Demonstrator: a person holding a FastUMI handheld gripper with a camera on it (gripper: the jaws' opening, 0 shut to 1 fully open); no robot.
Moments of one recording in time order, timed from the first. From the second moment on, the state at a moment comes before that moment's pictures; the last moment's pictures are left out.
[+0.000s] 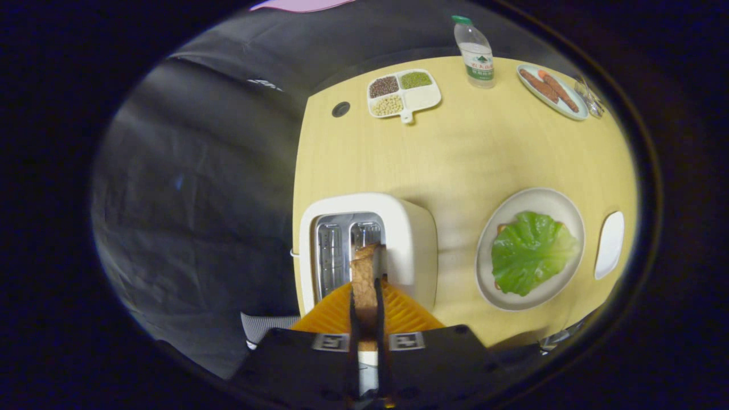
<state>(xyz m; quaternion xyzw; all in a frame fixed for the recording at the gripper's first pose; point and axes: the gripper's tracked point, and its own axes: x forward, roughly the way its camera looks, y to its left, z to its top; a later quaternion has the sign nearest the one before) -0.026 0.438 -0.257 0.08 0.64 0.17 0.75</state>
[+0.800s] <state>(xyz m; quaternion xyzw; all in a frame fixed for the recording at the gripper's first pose) -0.021 0.382 -0.150 0.24 0.62 0.25 0.70</state>
